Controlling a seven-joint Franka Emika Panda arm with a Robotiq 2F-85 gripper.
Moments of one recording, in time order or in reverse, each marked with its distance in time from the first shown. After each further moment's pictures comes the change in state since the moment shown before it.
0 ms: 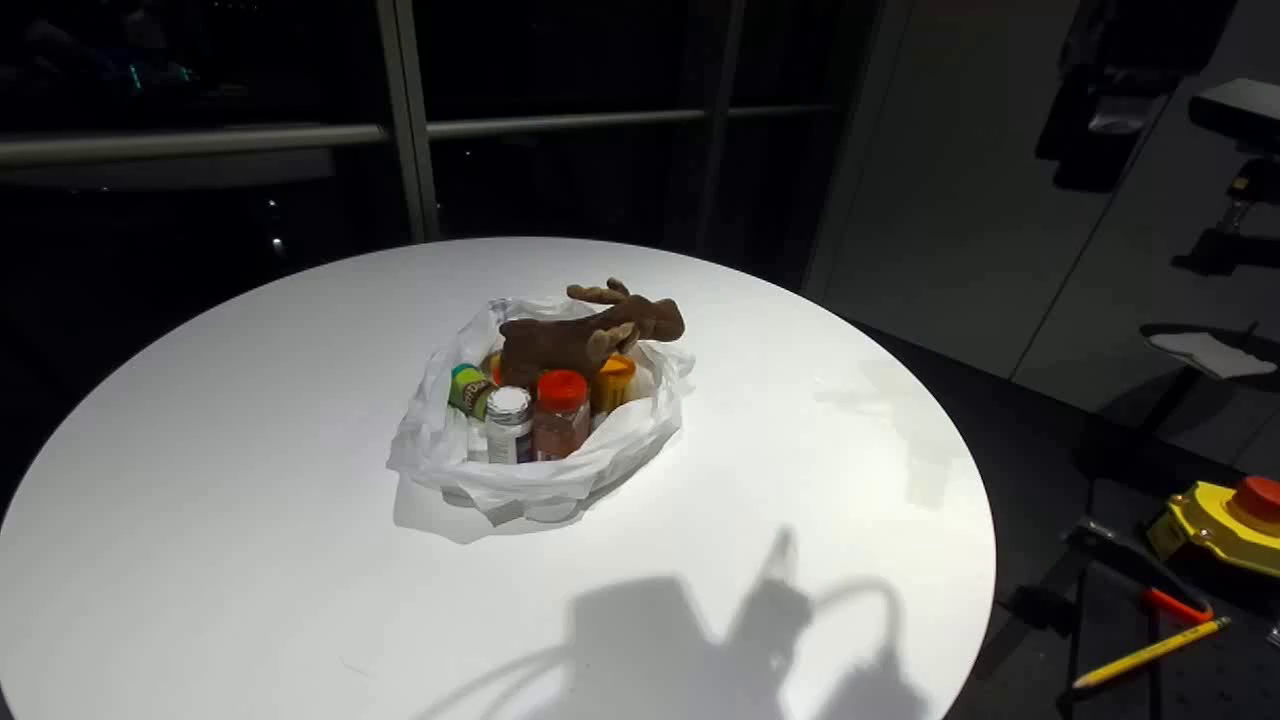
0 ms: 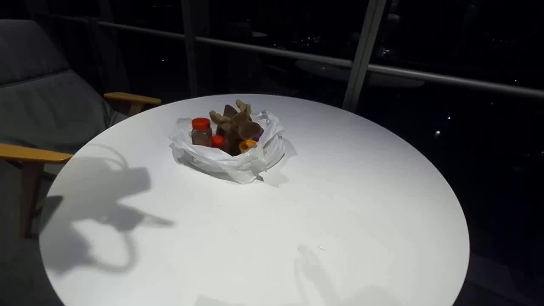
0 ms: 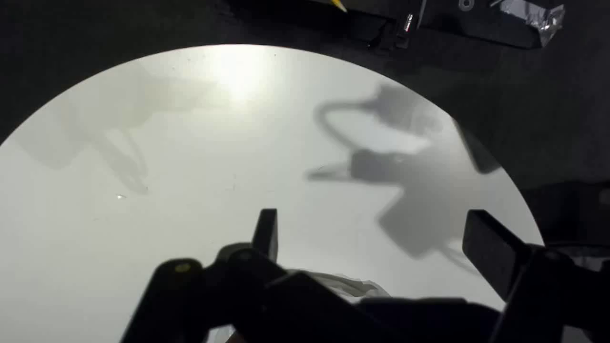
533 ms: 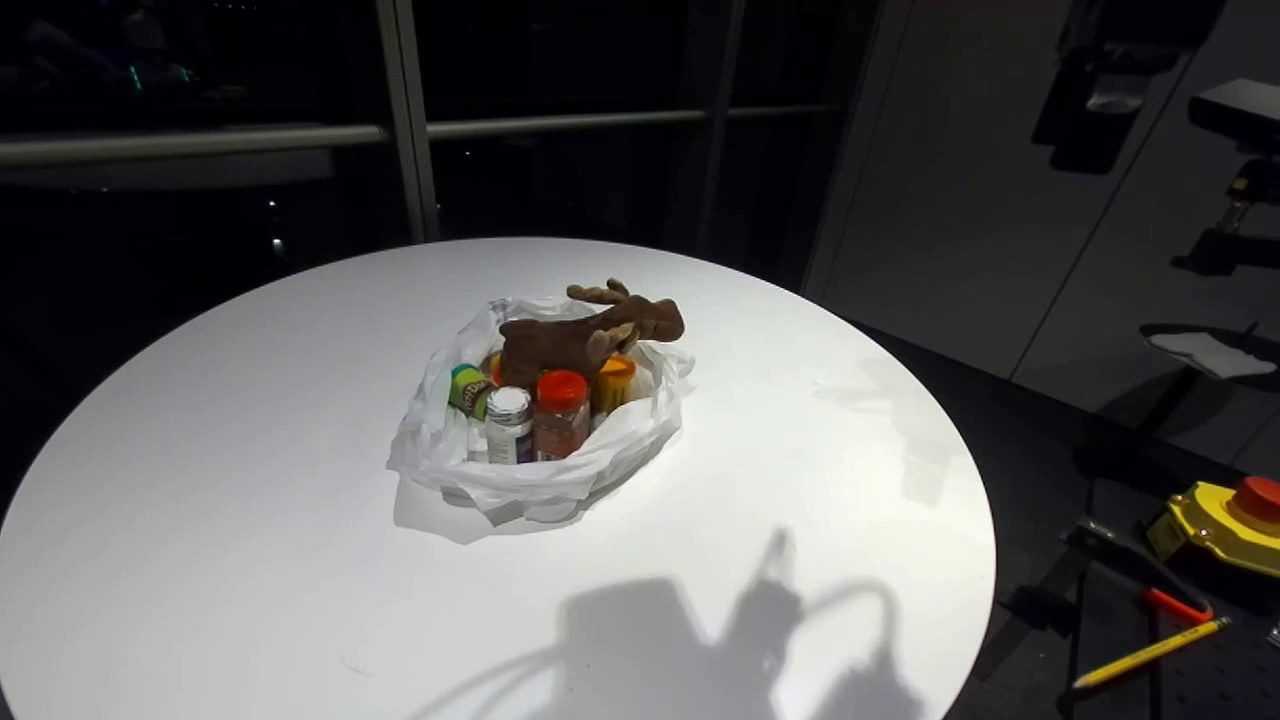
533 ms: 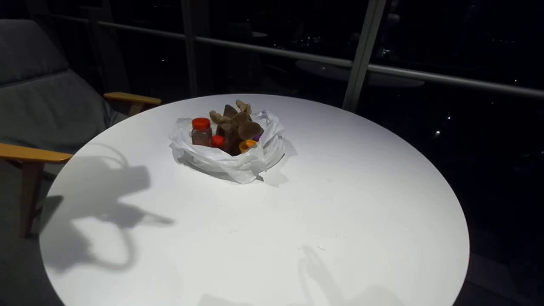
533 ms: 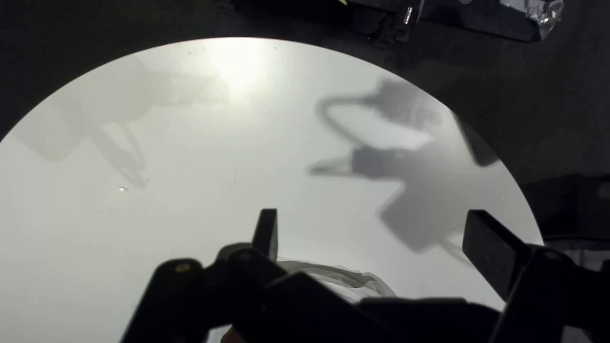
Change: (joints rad) arm 0.000 -0.004 0.000 0.011 0.000 0.000 0.000
